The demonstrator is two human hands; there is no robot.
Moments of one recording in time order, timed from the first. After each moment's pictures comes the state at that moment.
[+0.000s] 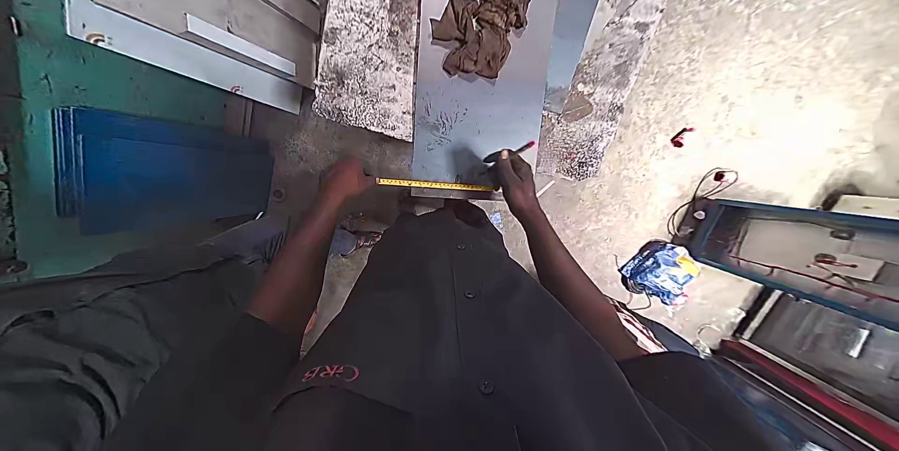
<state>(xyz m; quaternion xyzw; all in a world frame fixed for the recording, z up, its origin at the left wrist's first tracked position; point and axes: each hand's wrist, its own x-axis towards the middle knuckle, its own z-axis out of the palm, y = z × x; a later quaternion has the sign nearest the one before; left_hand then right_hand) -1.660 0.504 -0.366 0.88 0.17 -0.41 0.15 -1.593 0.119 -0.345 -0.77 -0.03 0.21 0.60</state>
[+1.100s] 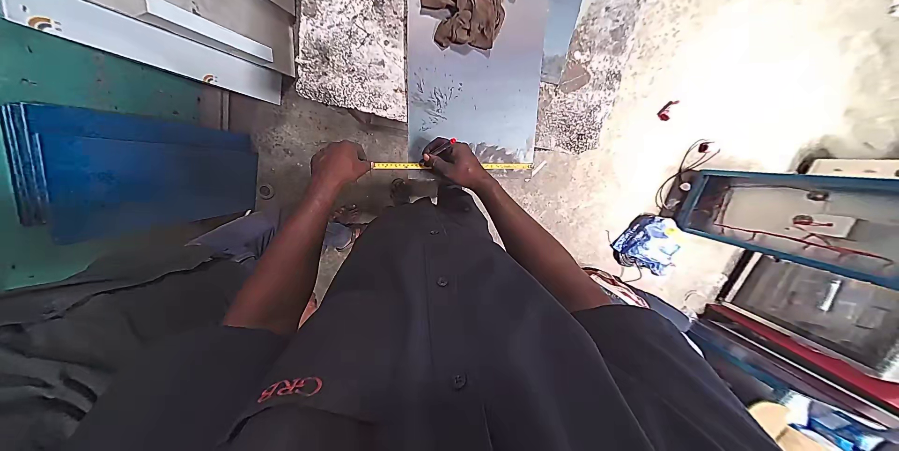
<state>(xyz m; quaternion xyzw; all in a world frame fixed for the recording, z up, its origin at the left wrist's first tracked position) -1.661 0.503 -0.364 0.89 0.15 -0.40 0.14 -1.604 0.201 -0.394 -0.78 -0.23 0.31 0.49</state>
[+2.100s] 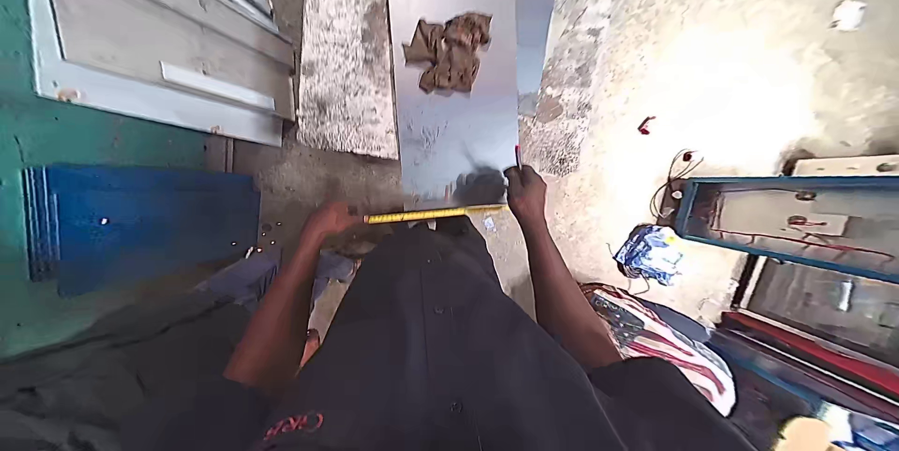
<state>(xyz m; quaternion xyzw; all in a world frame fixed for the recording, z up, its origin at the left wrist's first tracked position) -1.688 0.524 -0.357 0.84 0.10 -0.46 0.29 -1.602 0.096 -0.323 -0.92 0.14 0.17 0.32</state>
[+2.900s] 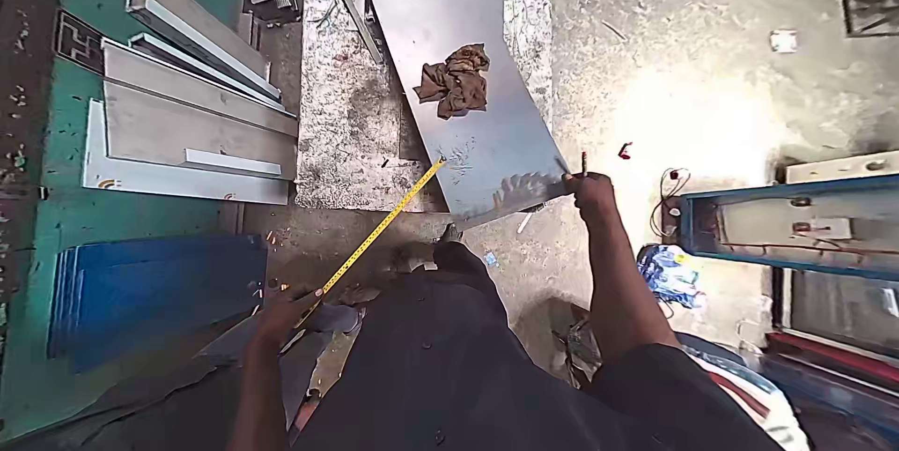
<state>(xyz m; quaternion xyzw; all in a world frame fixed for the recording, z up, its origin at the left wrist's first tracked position) -1.778 0.562 -0.288 0.72 0.32 -0.29 0.54 -1.511 -0.064 -0.291 -0.83 0.35 0.13 0.42</state>
